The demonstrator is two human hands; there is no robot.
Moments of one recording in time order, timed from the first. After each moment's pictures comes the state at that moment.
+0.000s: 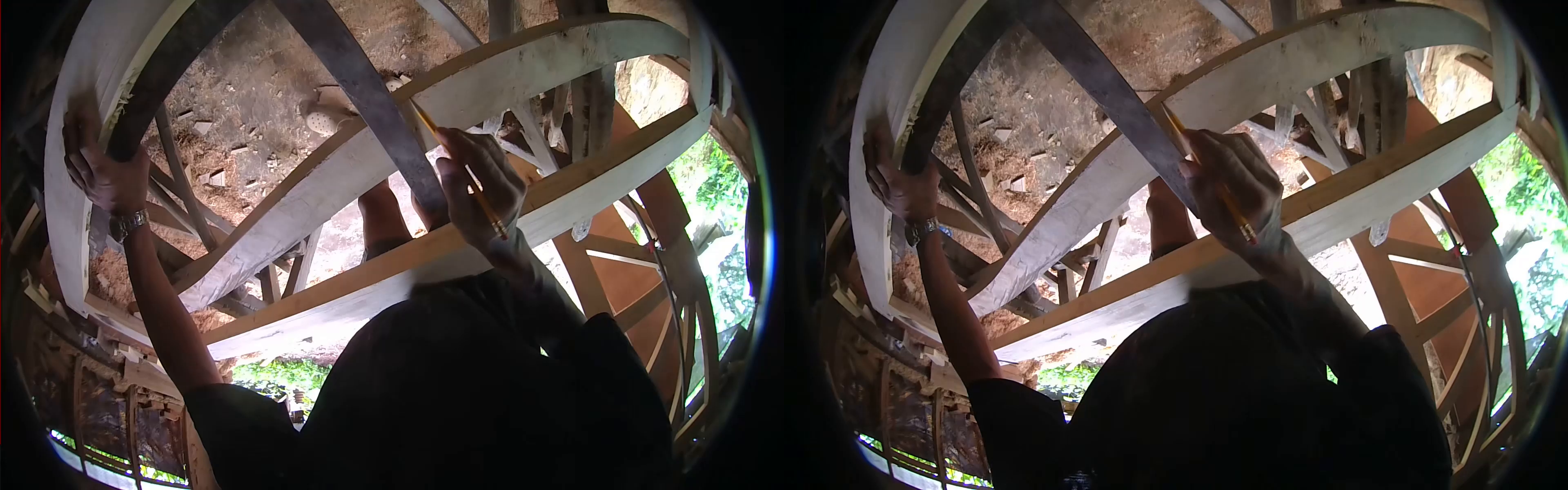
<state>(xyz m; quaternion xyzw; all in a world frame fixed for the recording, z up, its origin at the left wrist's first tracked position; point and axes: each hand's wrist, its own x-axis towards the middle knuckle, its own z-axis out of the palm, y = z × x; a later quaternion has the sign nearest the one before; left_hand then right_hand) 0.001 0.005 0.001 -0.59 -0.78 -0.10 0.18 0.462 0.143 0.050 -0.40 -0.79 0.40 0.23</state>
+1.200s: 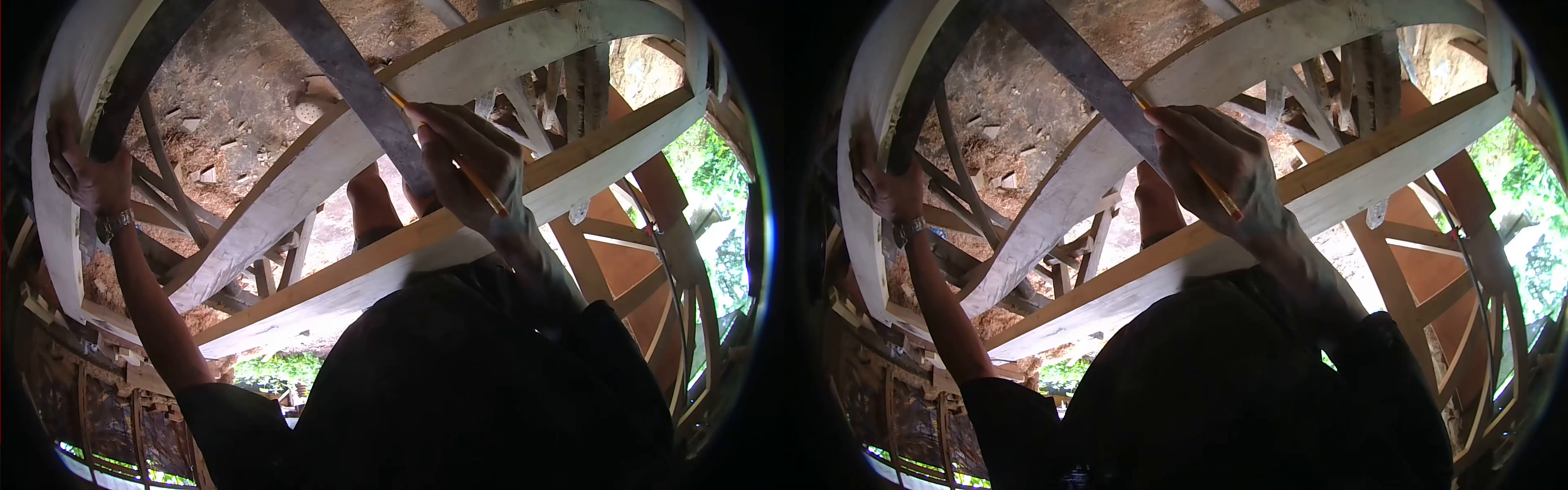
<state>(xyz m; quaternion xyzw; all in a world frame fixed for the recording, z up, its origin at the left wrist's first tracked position) -0.005 0.001 -0.004 -0.58 -0.79 -0.09 0.17 0.451 0.157 0.059 -0.35 -0.81 0.43 0.21</state>
